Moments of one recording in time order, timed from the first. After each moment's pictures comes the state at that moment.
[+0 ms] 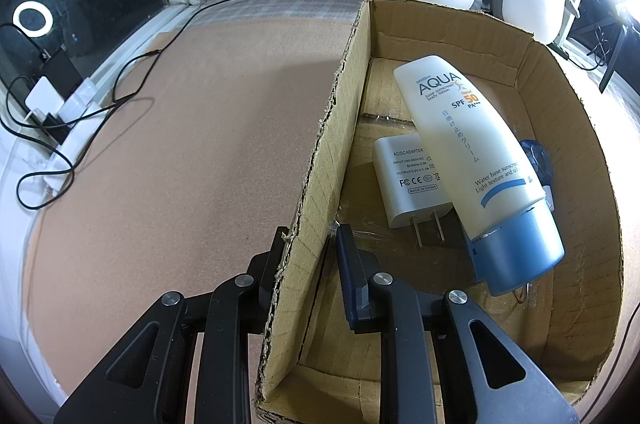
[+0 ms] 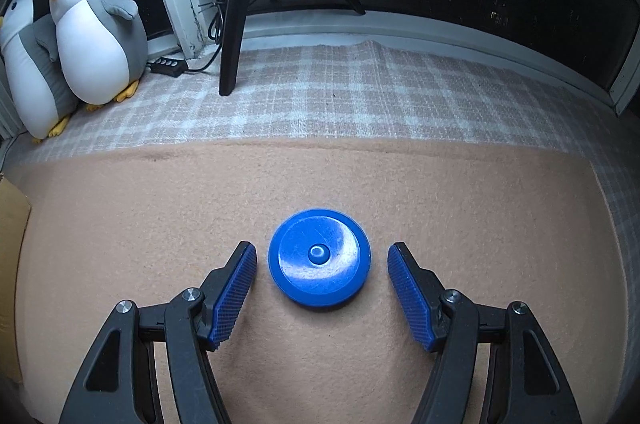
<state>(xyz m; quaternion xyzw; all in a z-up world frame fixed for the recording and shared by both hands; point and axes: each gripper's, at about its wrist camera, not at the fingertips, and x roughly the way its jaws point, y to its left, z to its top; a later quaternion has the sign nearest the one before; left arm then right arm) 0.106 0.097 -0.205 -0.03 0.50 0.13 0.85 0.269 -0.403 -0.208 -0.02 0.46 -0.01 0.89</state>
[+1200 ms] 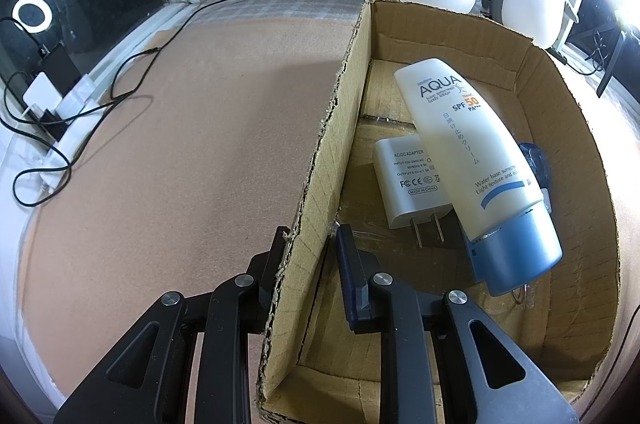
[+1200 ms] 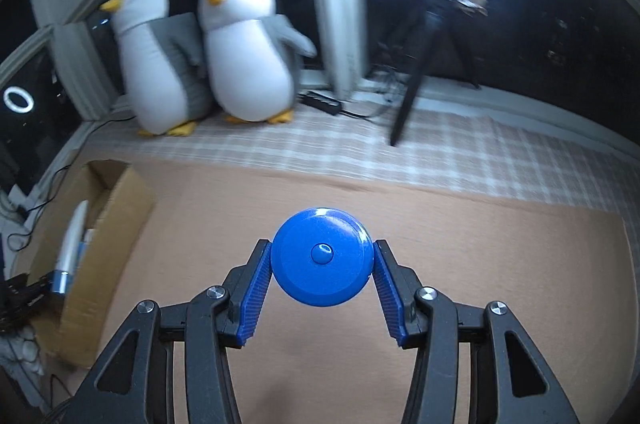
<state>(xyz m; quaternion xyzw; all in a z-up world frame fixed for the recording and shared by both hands) 0.106 0.097 -0.207 -0.03 0.50 0.13 0.86 0.212 -0.271 -0.138 -0.04 0.41 0.13 0.90</state>
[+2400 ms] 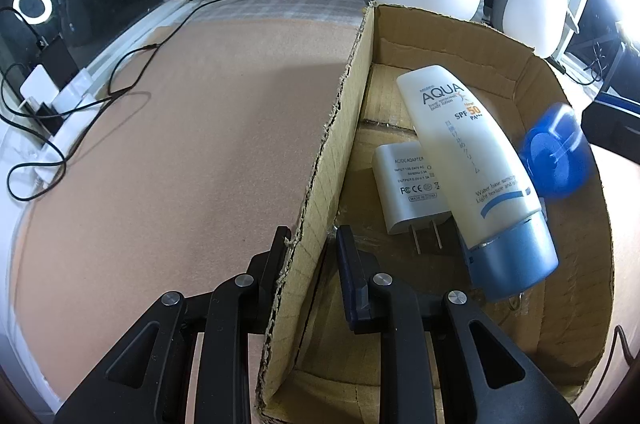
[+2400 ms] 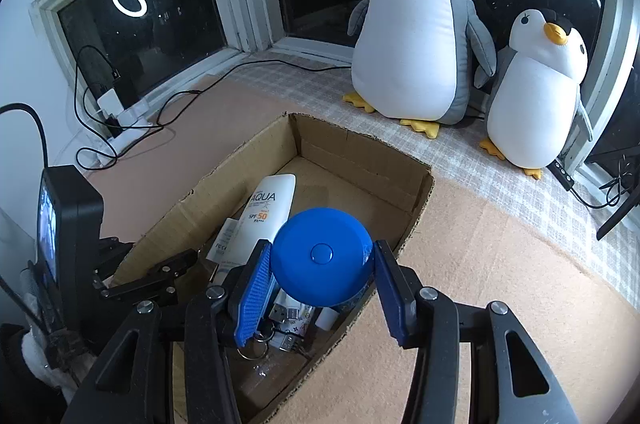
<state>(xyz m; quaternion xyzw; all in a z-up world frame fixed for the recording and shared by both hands) 0.109 0.100 -0.206 -0.05 0.49 0.13 0.86 0.176 -0.042 -0.150 -0.14 0.41 0.30 0.85</state>
